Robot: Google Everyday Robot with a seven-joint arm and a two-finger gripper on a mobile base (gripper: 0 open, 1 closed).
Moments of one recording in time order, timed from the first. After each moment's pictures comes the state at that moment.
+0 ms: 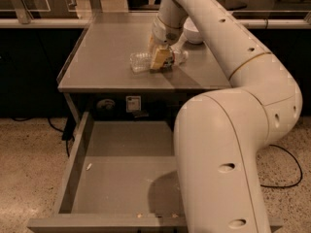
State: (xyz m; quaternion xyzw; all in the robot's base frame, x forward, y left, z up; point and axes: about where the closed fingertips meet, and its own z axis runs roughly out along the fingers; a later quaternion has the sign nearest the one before) arm 0.752 -0.010 0.844 -0.78 0.60 0.04 0.18
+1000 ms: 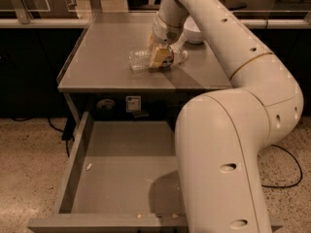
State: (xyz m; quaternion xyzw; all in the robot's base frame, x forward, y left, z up) arm 0.753 -0.009 0.849 -0.78 0.60 0.04 0.20
